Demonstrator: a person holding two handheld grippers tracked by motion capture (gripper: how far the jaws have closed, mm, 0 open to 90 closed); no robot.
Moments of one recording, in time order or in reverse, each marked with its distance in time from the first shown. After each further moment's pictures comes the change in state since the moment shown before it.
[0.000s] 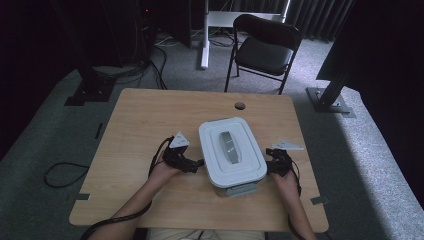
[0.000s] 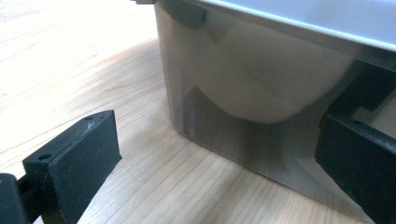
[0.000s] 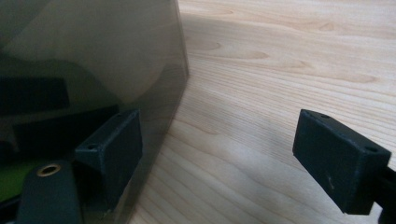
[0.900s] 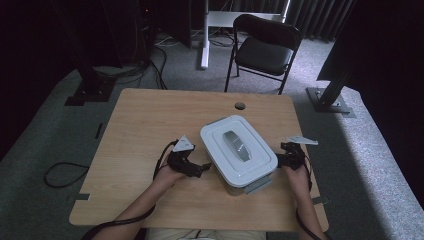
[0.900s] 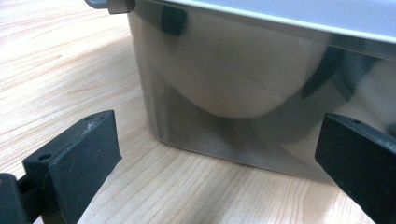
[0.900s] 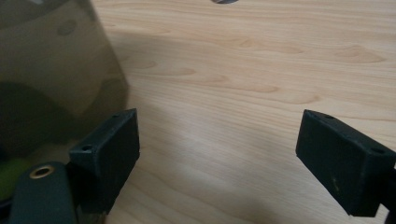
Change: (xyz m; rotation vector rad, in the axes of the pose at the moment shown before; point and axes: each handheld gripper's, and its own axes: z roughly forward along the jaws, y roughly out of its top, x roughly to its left) left arm -0.018 -0.001 0.007 -0.022 -0.067 -0.018; right arm -0.040 0.010 -0.015 -0.025 -0.101 0.049
